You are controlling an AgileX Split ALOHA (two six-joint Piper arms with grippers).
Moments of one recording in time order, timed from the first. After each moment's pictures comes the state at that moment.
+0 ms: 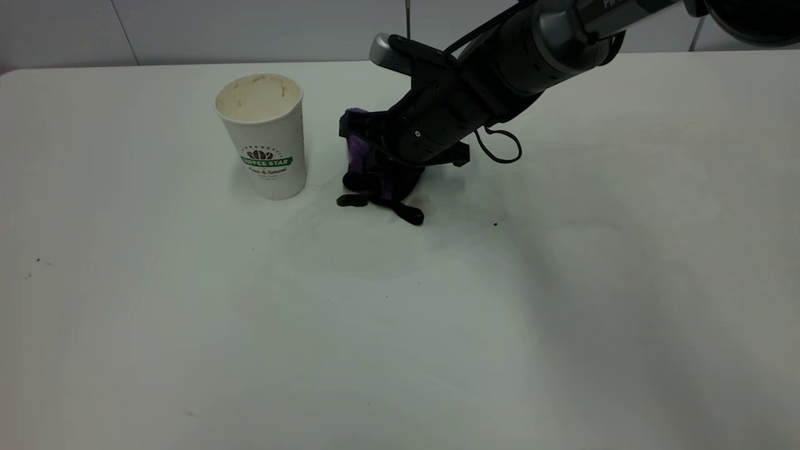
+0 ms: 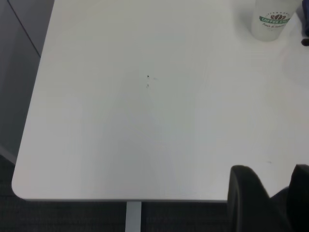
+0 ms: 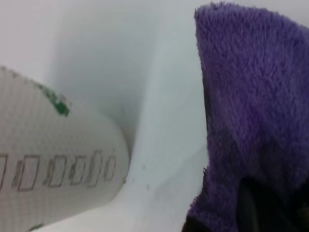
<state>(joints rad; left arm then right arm) 0.00 -0.02 -0.49 0.04 1.12 -0.01 0.52 2.76 -1.96 1.12 0.21 -0.58</state>
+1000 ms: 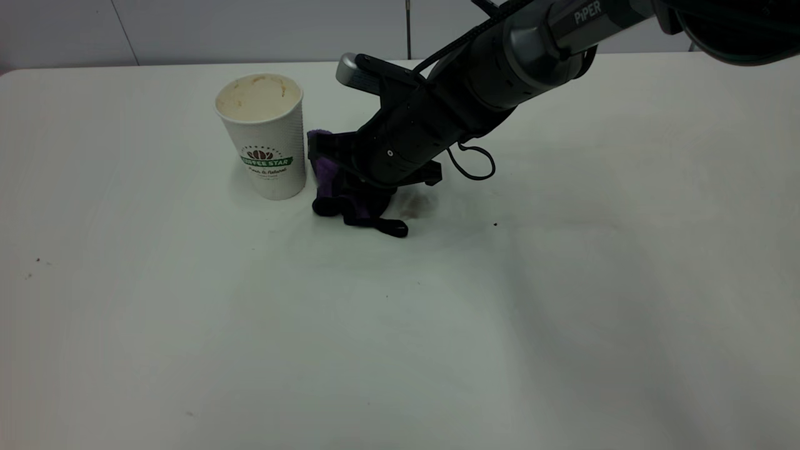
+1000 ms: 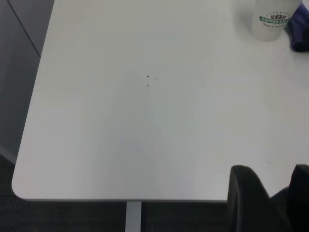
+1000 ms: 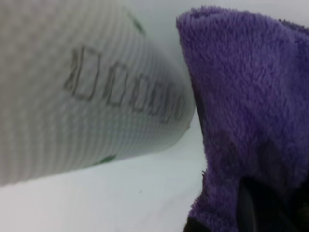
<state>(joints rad) 0.00 -0.02 -0.49 0.04 1.12 -0.01 0.58 2.77 -1.96 1.12 0.29 -0.58</state>
